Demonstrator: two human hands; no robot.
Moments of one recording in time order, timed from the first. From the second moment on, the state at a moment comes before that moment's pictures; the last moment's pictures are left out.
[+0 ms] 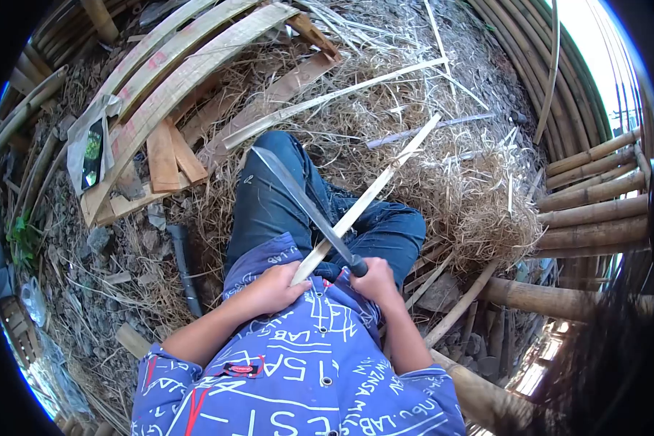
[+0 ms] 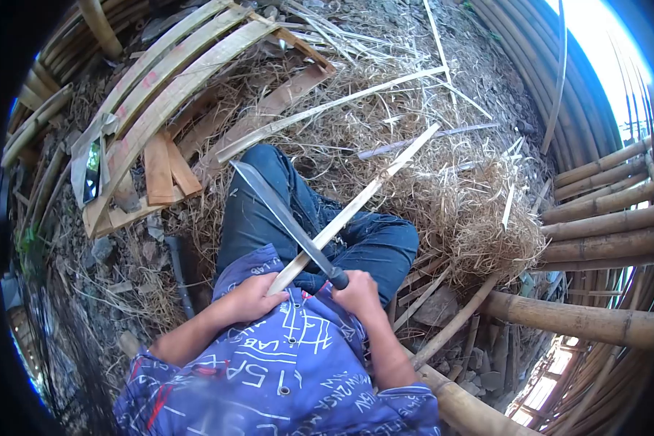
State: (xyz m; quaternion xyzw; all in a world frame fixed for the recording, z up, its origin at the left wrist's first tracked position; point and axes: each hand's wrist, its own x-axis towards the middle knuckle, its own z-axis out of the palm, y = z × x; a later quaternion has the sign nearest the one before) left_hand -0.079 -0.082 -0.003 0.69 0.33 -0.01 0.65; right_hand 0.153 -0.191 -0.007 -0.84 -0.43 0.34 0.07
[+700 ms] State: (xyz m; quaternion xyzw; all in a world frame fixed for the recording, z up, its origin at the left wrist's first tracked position) left_hand -0.085 -0.056 0.019 0.71 0.32 -0.03 0.63; right_hand 0.283 -0.172 -0.051 -0.88 -0.42 0.21 0.10
